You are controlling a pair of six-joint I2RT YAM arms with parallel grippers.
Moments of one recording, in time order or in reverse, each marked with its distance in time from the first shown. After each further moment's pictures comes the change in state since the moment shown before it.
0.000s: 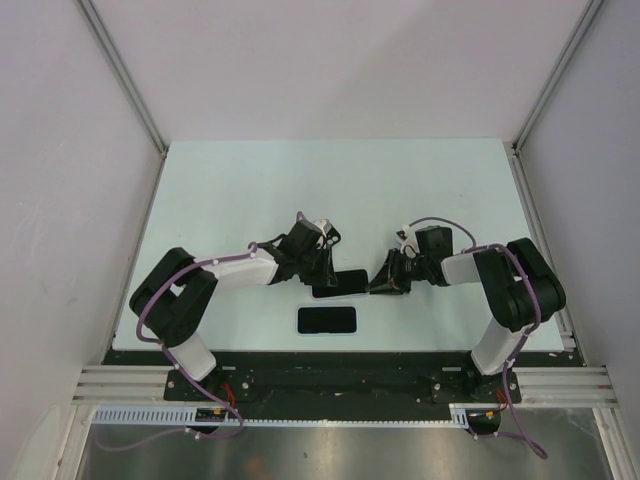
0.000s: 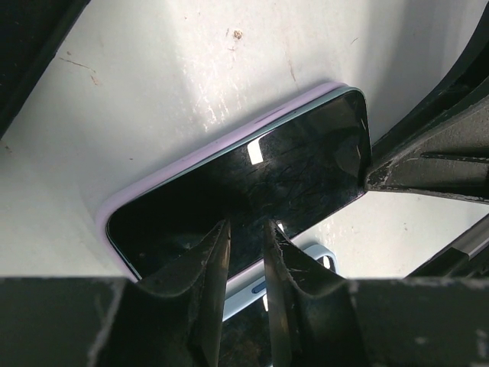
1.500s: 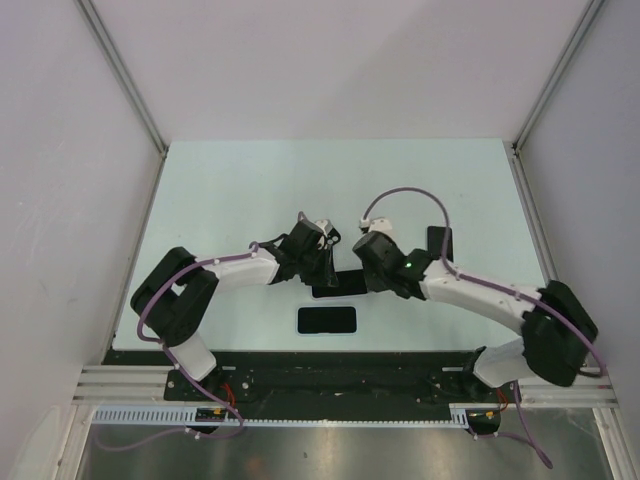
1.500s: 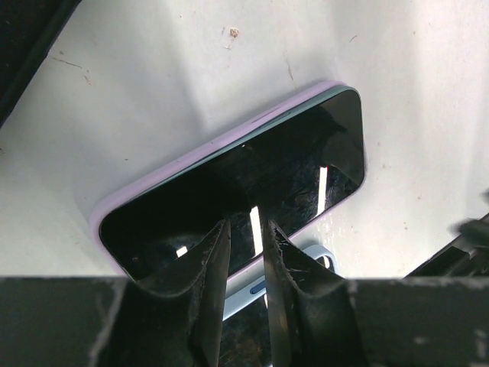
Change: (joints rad) left arm -0.005 0.006 0.008 -0.007 0.000 0.002; right arm 0.586 -0.251 0.319 -0.686 1.142 -0.184
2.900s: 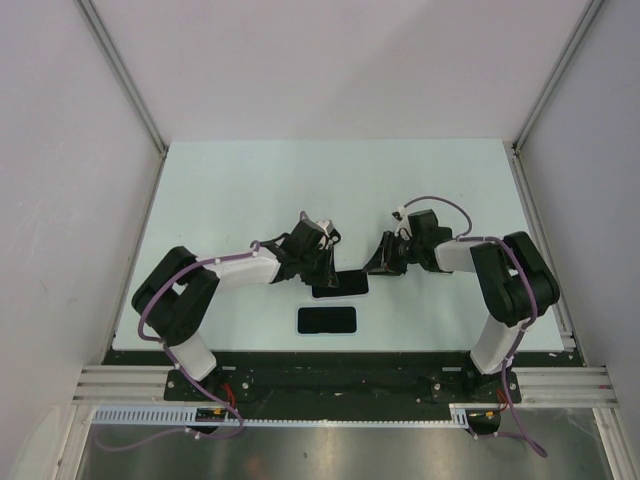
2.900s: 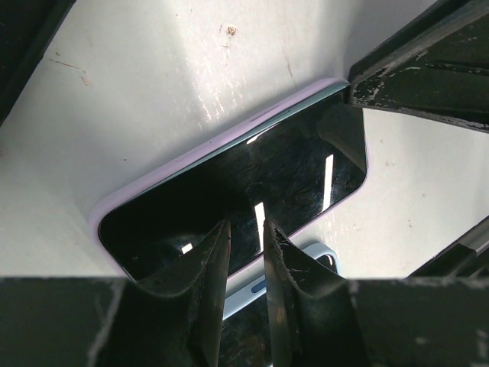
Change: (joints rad) left arm -0.005 0.007 0.016 -0.024 -0.003 0.018; right arm -0.563 0.281 -0.169 0.628 -0.963 0.078
